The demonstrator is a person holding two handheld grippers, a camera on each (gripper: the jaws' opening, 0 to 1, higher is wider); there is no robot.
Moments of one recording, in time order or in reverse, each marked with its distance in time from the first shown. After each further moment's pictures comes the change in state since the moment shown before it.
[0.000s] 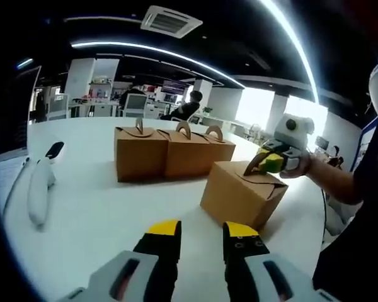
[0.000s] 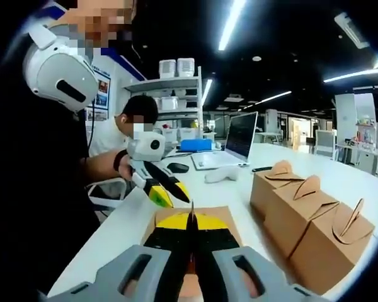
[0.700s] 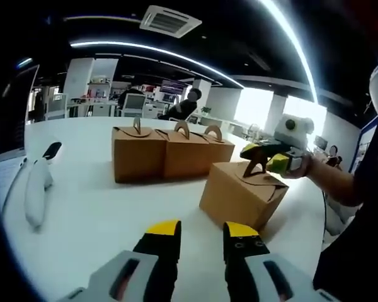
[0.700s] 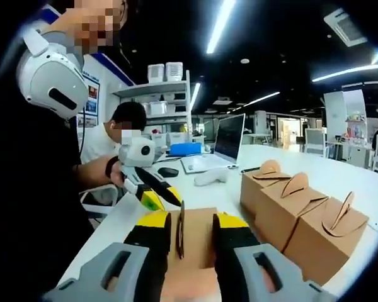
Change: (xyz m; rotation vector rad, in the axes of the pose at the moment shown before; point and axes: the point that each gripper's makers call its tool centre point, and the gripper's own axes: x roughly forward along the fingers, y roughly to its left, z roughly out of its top) left arm 0.005 -0.002 0.001 0.007 0.001 -0.013; right arm -0.008 -0.012 0.002 0.038 -0.031 -0.076
